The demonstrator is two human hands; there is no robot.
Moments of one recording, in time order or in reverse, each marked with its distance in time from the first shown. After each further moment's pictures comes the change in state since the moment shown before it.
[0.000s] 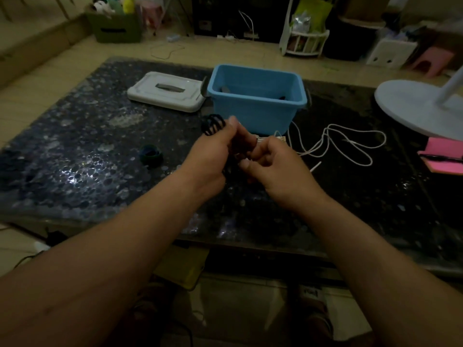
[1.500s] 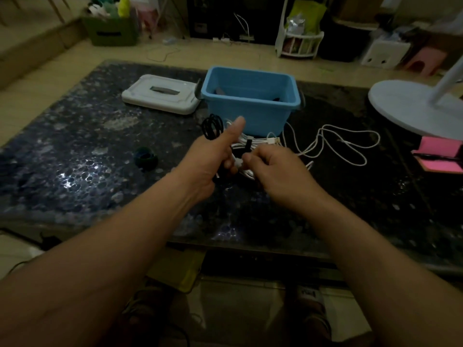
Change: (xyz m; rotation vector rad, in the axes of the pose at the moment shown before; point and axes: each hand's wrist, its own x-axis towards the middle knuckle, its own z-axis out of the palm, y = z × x) left_hand 0.004 0.000 -0.004 0.247 0.054 0.034; right_hand 0.000 -0.006 -0.011 -0.230 -0.010 -0.044
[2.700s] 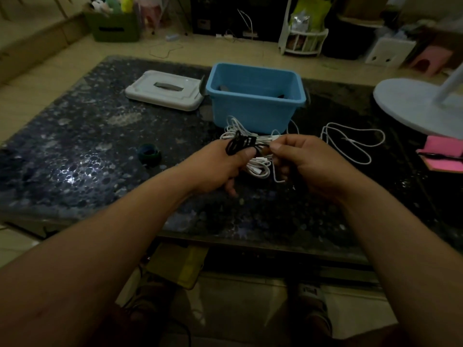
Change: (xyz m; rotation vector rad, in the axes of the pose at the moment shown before) left_hand -0.004 0.001 -0.018 0.637 -0.296 0.066; right_hand 0.009 0.017 -0.034 0.511 -0.136 0.201
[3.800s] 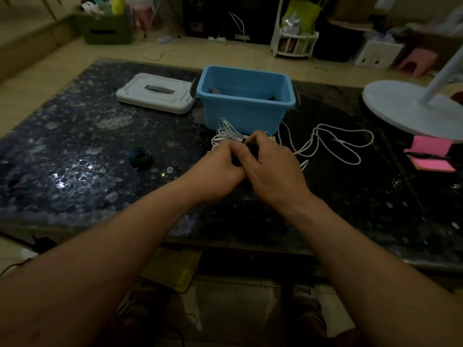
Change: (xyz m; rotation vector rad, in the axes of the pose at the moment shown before) left_hand 0.007 -0.002 0.018 0.309 0.113 0.148; right_hand 0.001 0.009 0.048 -0.742 0.353 -0.353
